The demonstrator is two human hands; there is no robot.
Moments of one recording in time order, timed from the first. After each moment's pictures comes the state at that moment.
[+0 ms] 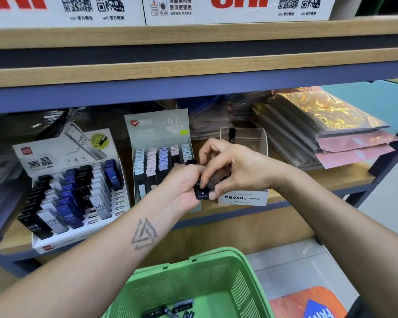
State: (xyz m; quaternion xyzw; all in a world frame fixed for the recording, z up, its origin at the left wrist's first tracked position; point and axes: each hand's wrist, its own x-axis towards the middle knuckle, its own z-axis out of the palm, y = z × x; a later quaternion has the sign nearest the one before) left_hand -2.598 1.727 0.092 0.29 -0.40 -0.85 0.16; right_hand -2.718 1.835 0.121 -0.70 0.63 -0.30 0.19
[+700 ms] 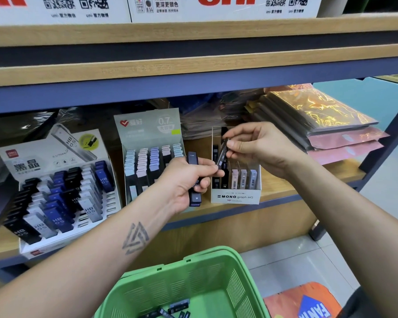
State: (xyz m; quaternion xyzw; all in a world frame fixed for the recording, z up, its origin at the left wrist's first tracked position) left_hand -2.601 1.733 0.094 0.26 -0.55 -0.78 0.14; right_hand -2.758 1.860 0.120 -0.40 0.62 -0.61 0.28
